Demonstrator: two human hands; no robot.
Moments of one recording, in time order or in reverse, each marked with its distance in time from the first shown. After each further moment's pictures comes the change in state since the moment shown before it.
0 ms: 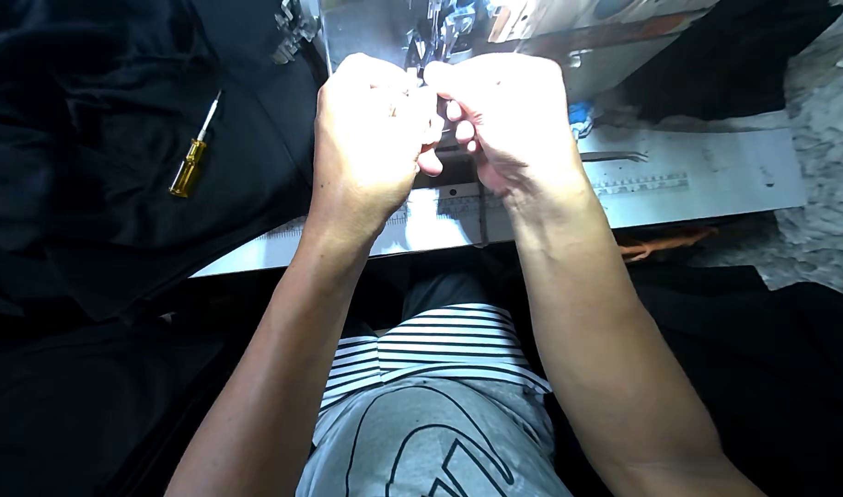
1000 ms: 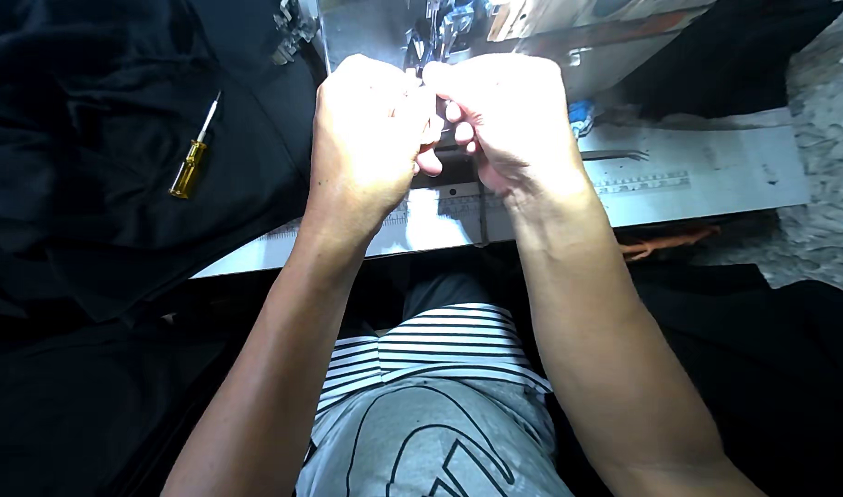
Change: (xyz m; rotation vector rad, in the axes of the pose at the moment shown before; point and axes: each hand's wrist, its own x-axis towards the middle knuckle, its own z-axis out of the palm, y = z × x) left_hand 0.001 0.001 -0.002 0.014 -0.017 -0.006; right_hand -0.001 0.001 -0.001 0.009 -0.016 -0.027
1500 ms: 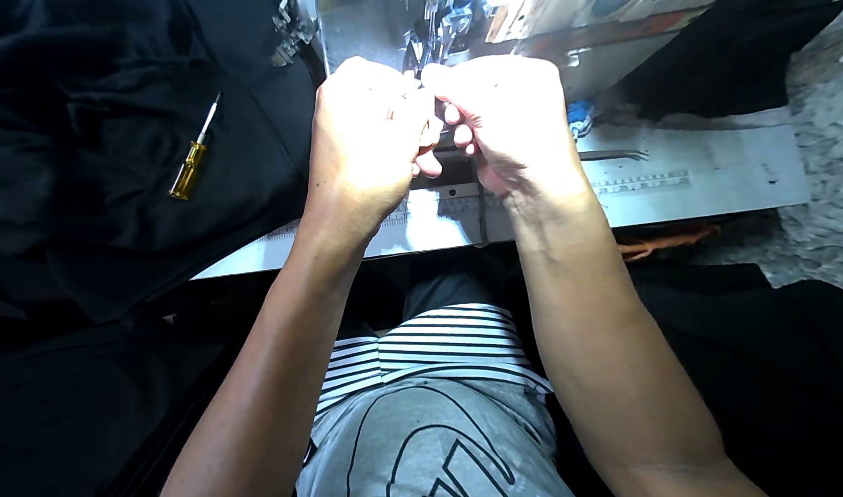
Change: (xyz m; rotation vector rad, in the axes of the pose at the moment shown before) left_hand 0.000 0.001 -0.001 0.007 -0.019 0.001; right_hand -0.001 0.000 0.000 -0.014 0.002 0.000
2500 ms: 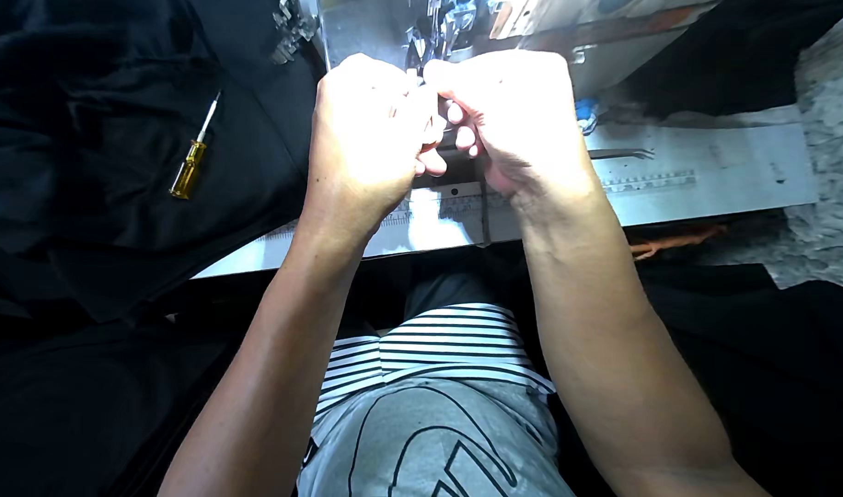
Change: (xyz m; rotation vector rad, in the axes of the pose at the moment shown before) left_hand 0.002 0.004 0.000 0.056 0.005 -0.029; right_hand 0.001 0.000 -0.002 -0.026 -0.021 -0.024
